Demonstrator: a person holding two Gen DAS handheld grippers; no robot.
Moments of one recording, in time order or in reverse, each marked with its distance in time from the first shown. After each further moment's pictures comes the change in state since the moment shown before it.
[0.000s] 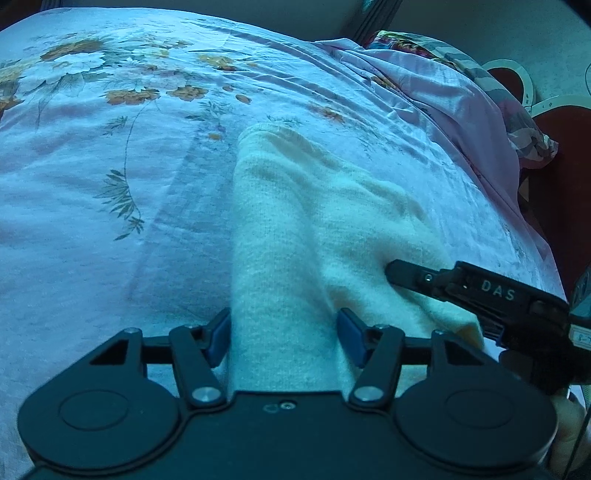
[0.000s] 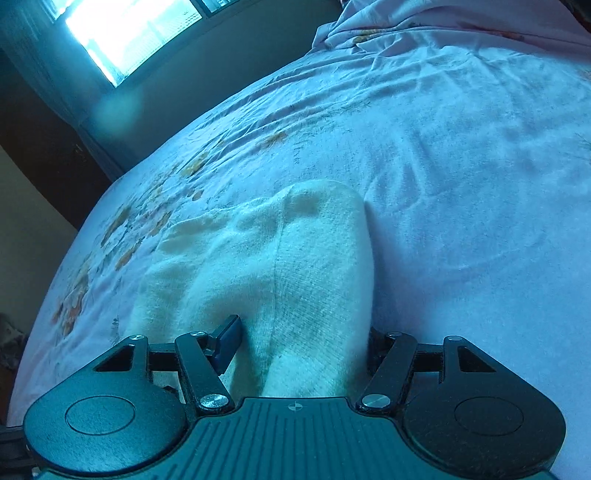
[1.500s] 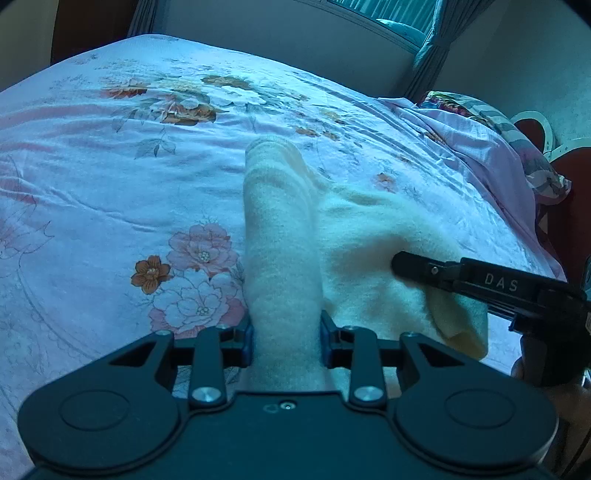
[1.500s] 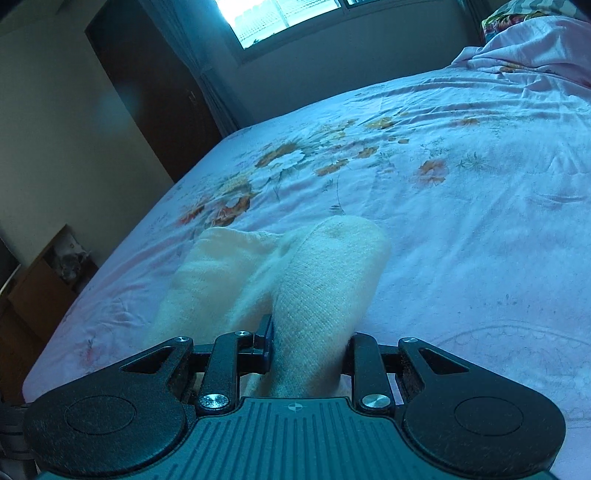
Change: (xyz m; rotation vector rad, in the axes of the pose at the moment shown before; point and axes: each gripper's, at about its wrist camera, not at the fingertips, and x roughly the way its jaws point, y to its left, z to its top) left arm -0.196 0.097 -0.118 -0.089 -0.153 0.147; right arm -0.064 0.177 -0.146 -0.264 0.017 0.216
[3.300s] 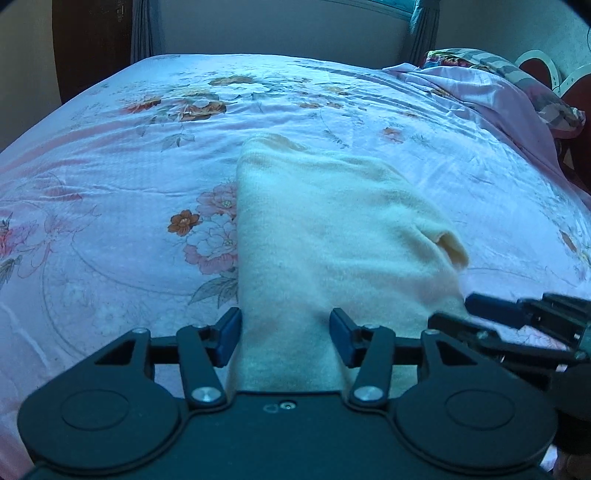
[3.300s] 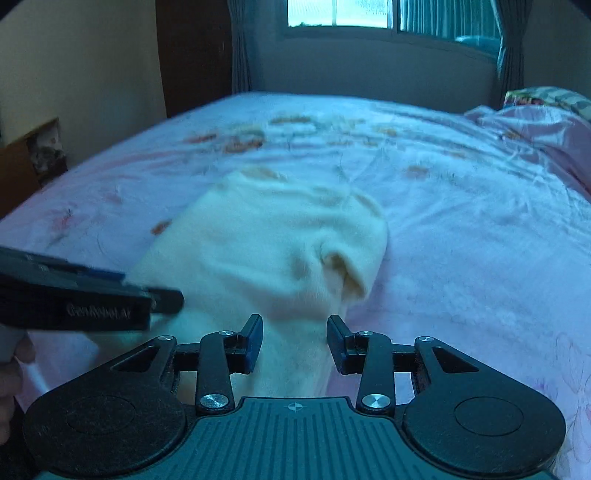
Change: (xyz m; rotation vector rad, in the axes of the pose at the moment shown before) left arm -0.037 -0.031 -0.061 0.163 0.018 0.188; right arm -0.065 0.056 -0.114 -0.348 0.082 -0.213
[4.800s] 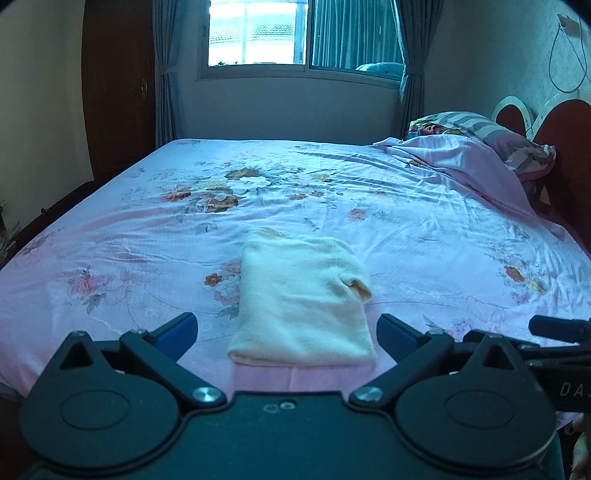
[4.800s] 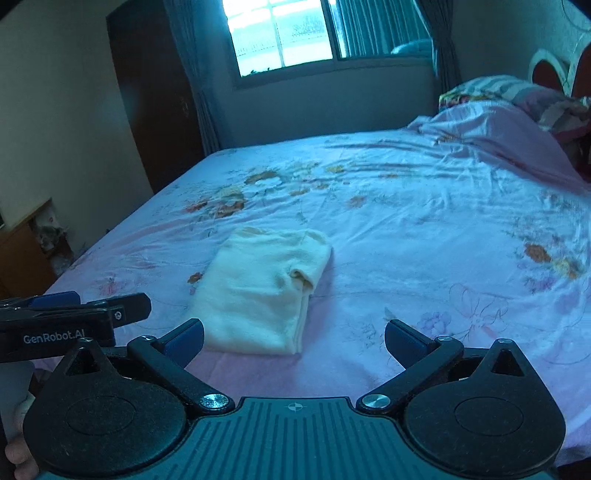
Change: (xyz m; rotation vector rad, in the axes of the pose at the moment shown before) left arm -0.200 -0.063 -0.036 0.029 -0.246 0.079; right arm -0.226 -0.007 -0.019 0.205 -0.193 -0.022
